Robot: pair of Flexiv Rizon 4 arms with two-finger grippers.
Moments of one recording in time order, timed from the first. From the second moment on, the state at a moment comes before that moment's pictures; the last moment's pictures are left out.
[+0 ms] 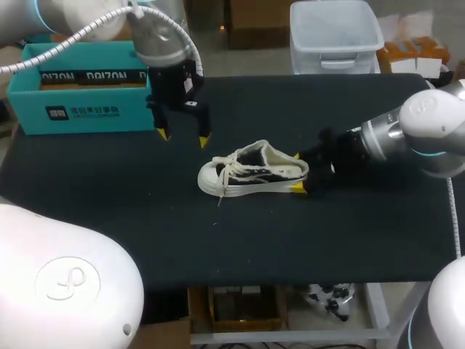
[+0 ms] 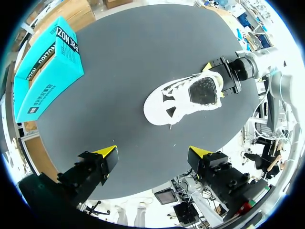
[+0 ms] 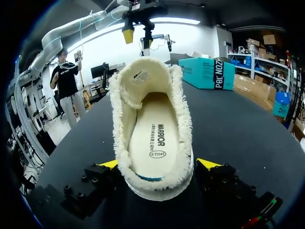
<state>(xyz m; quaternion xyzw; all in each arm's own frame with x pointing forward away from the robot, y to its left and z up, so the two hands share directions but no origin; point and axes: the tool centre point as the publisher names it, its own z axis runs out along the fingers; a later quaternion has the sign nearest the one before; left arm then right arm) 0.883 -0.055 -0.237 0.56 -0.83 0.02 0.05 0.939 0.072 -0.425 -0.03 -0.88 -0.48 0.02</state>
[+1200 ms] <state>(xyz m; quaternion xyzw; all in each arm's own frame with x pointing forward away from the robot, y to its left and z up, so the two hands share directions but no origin) 0.867 -0.142 -0.239 0.61 -0.79 0.00 0.02 0.934 0.081 -0.430 -0.04 -0.87 -0.49 0.01</state>
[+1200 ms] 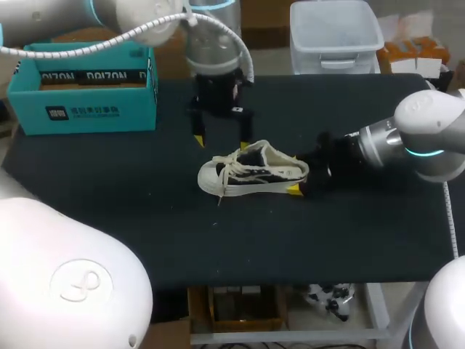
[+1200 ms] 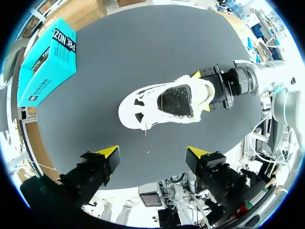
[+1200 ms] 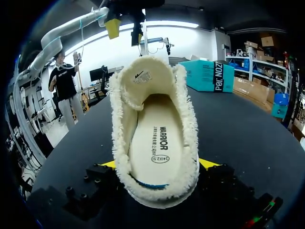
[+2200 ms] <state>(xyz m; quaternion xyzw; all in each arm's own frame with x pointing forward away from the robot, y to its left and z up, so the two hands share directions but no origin) 0.892 -0.210 -0.284 0.69 -0.73 -0.04 -0.04 0.933 0.081 -0.429 -0.04 -0.87 -0.49 0.01</state>
